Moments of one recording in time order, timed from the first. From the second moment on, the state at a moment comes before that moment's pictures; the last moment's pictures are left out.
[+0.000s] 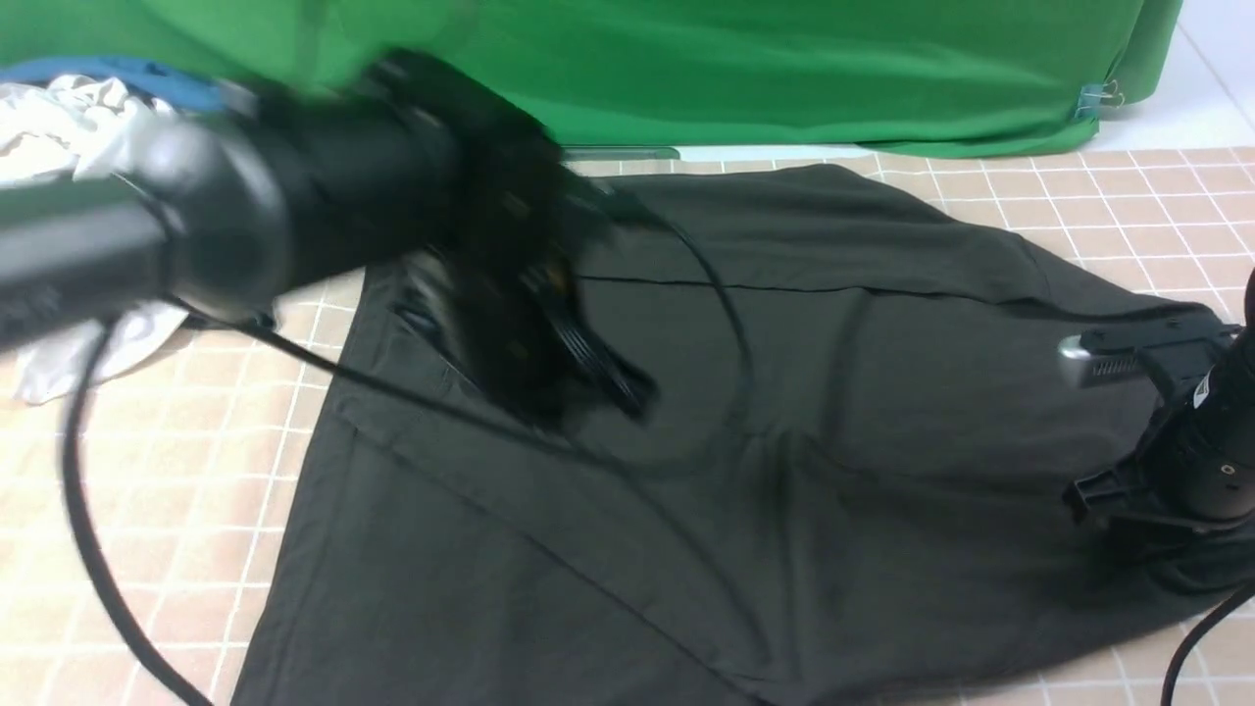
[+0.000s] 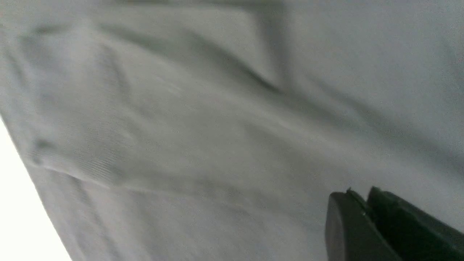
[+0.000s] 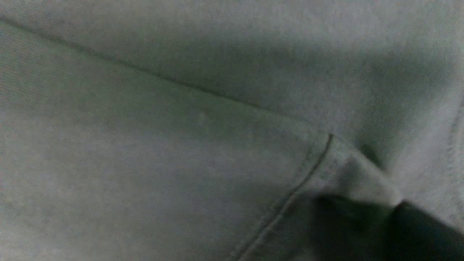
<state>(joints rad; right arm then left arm) 0.06 1.72 -0.91 -0.03 0.71 -0.03 -0.55 1.75 -1.32 0.08 0.91 -0.17</state>
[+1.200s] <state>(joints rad) 0.05 1.48 -1.02 -0.09 1.10 0.03 -0.22 1.95 -1.67 0.01 0.79 -0.15</state>
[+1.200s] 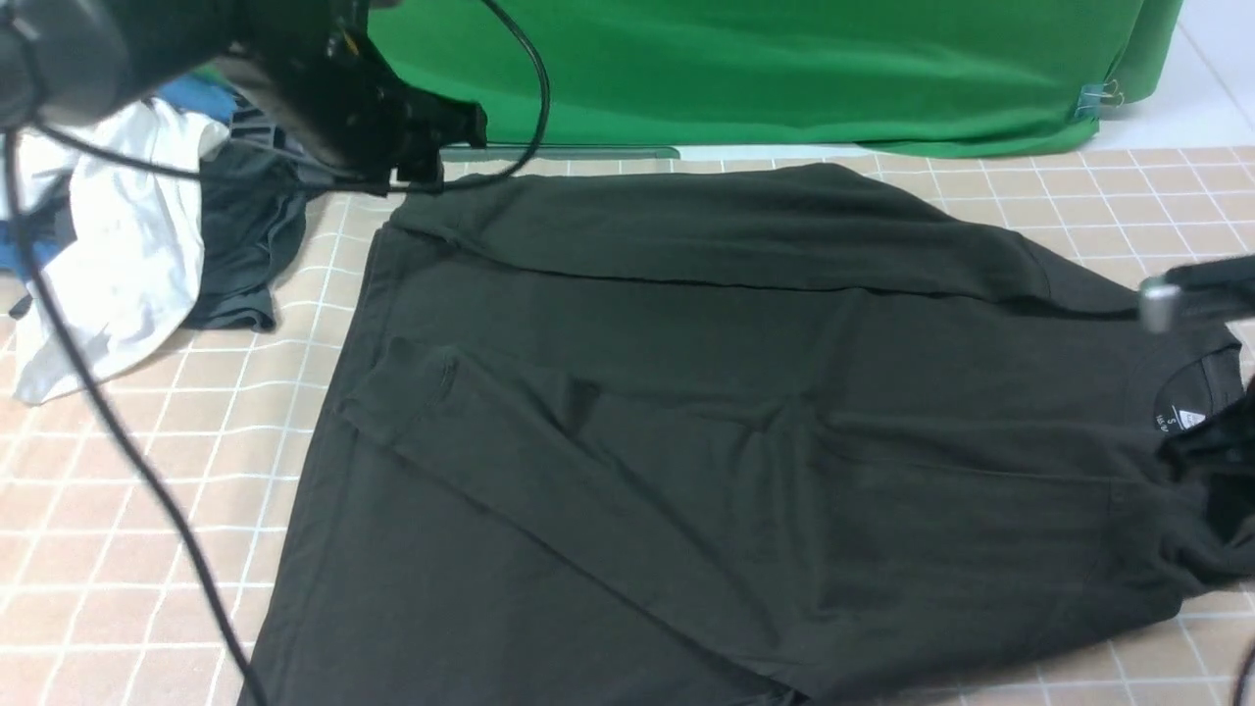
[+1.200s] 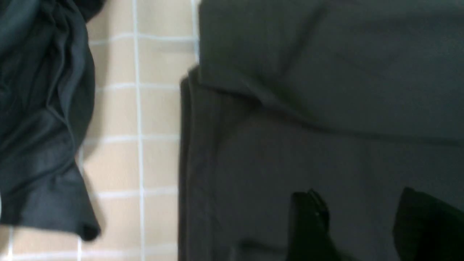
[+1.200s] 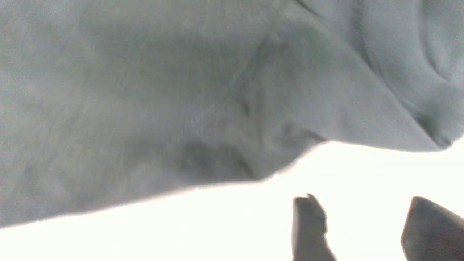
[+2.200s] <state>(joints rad) 0.05 1.08 -1.02 -0.05 1.00 0.02 -0.13 2.36 -1.96 -0.18 0.61 -0.28</state>
